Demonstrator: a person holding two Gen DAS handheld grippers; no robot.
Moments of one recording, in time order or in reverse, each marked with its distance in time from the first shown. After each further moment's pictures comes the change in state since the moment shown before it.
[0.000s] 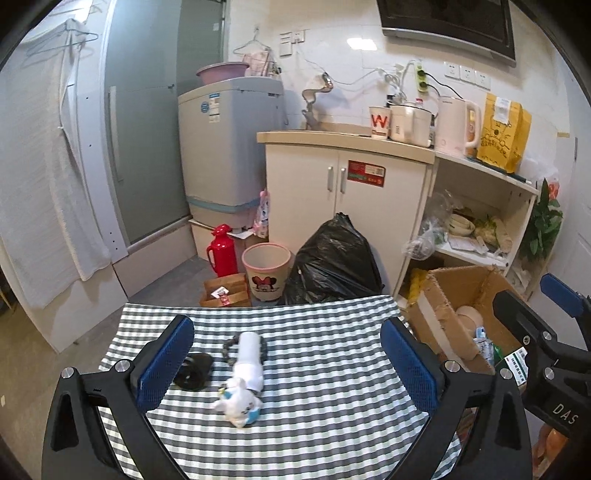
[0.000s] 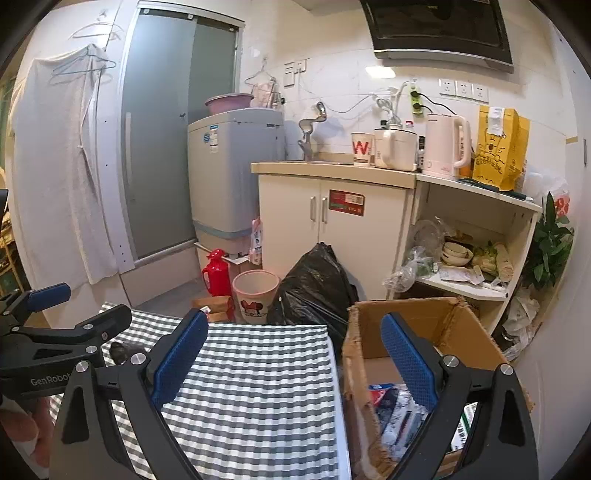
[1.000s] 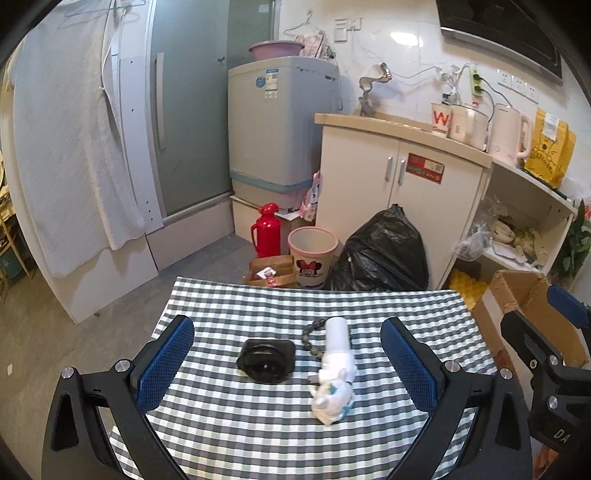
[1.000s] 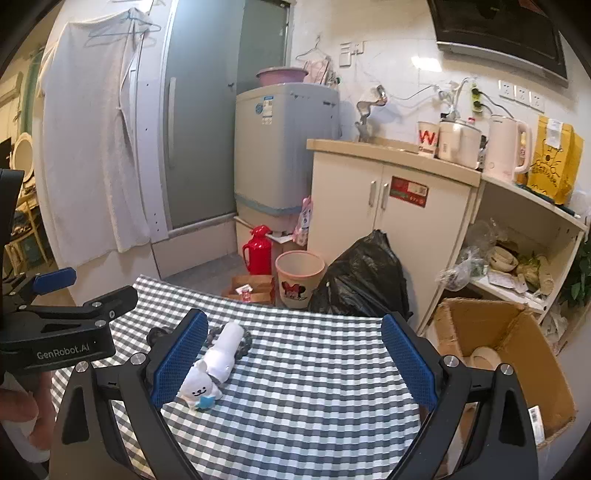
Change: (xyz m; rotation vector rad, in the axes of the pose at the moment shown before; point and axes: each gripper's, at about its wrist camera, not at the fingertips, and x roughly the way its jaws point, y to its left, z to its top) left arm 0.031 0.111 -0.021 -0.097 0.064 0.101; right arm 0.049 0.102 -0.013 -0.101 0.080 0.116
